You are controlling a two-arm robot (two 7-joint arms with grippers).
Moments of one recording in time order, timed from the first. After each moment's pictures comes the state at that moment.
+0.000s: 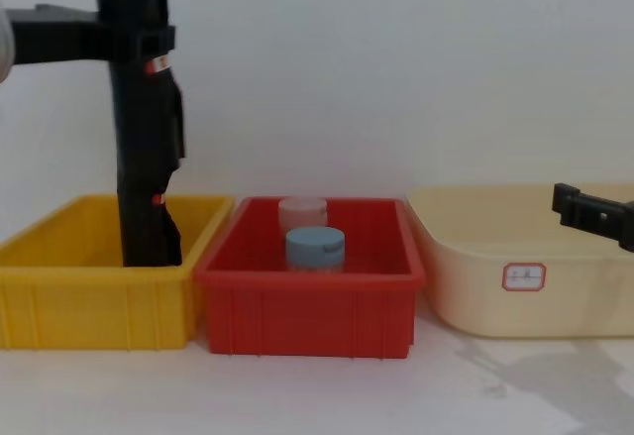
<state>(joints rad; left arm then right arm) -0.44 0.40 0.27 -1.61 -0.30 0.24 -0.28 -0.01 0.34 -0.23 -1.77 0.29 0.03 0.07</state>
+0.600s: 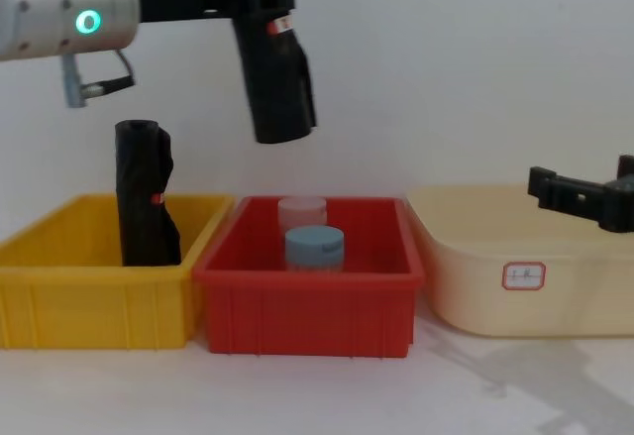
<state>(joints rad) -0.60 0.27 0.34 -1.48 -0.41 0.25 -0.40 0.02 0.35 -0.23 -1.77 0.31 0.06 0.13</state>
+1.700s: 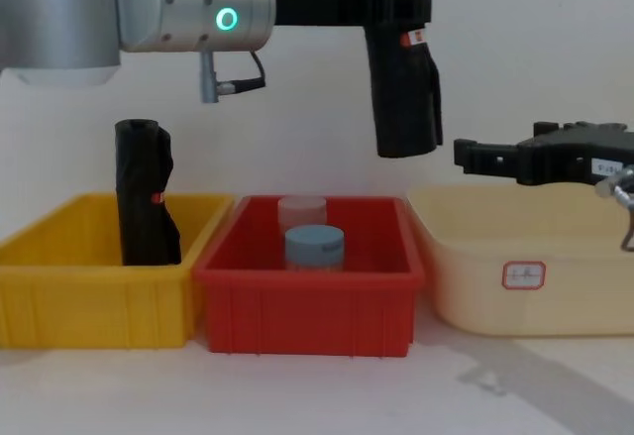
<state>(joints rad) -0.77 0.16 0.50 -1.27 -0.44 0.27 -0.53 0.25 0.32 -0.31 -1.65 0.26 0.21 0.21</state>
